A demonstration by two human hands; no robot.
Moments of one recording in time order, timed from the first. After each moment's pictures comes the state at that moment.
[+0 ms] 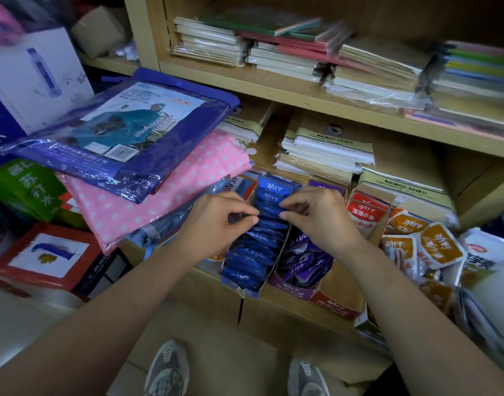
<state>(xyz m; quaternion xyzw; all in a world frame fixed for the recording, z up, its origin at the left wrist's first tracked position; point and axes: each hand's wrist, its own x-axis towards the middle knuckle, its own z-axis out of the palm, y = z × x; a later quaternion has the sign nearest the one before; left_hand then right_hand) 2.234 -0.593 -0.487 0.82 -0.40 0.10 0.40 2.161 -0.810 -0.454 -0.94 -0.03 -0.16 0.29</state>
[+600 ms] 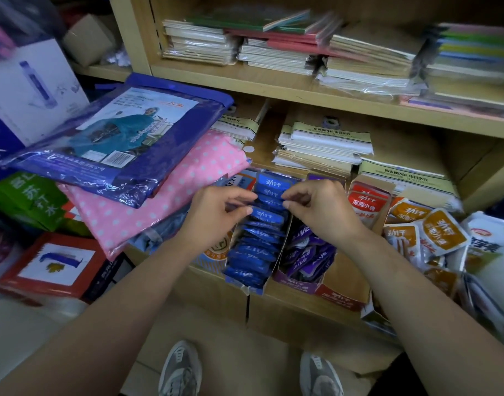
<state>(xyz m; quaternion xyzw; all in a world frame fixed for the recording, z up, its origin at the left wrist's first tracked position) 2.239 -0.599 -0.478 0.83 -0.32 0.03 0.45 2.160 -0.811 -0.452 -0.94 0.00 -0.17 0.31</state>
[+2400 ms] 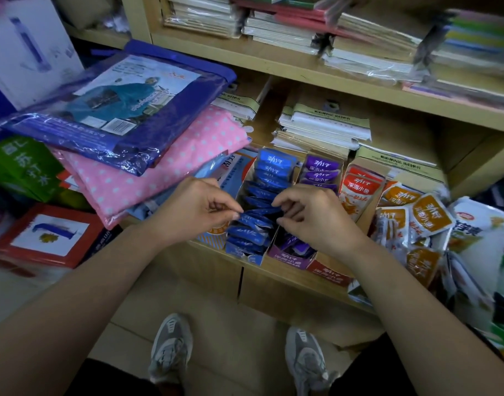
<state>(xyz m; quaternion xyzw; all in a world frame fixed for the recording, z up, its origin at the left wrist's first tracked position) 2.219 -0.557 -0.474 0.82 -0.43 0.02 0.38 2.116 -0.791 -0.460 -0.94 -0.06 -0.10 0.31</state>
